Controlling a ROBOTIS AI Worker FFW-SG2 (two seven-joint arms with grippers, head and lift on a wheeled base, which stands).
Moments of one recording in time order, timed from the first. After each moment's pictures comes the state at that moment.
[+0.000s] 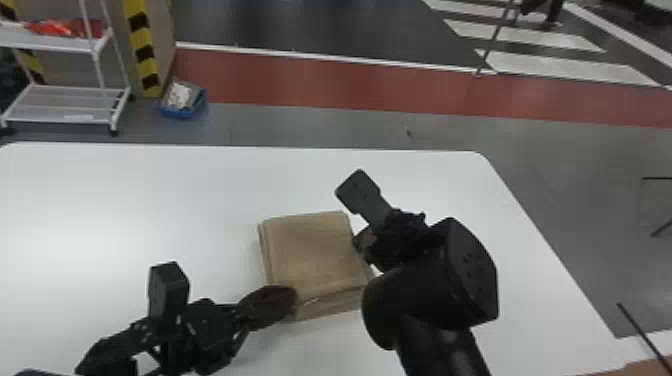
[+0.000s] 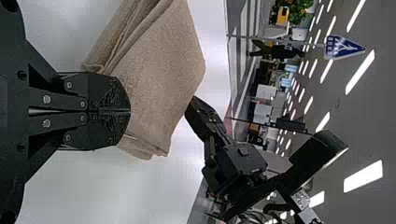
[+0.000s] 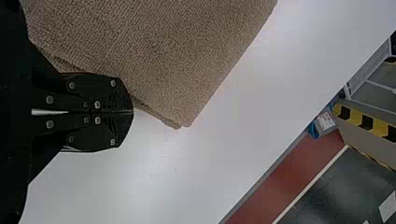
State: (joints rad) left arm 0.17 0.17 -0.26 -1.68 0.11 0.22 -0.74; right arm -0.09 0.00 0.26 -1.81 1.06 0.97 0.85
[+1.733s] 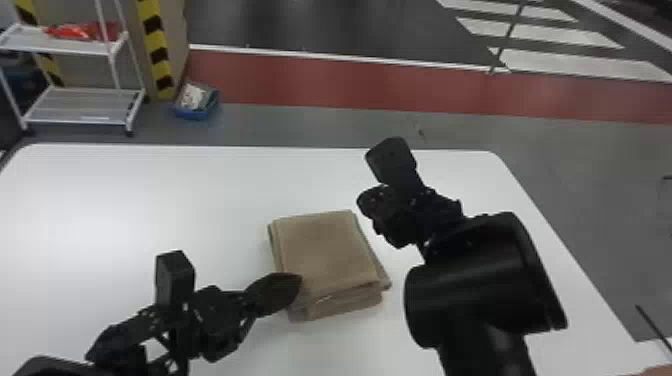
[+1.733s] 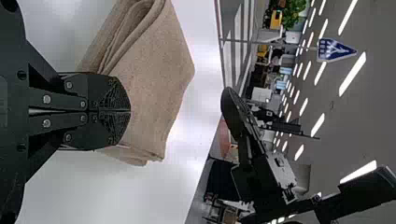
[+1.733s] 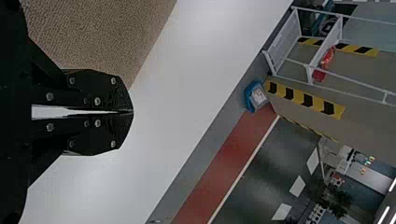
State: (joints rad) left arm 0.16 0.17 -0.24 -1.69 0.11 0.21 -0.74; right arm -0.06 0.00 0.21 -1.99 0.78 0.91 0.65
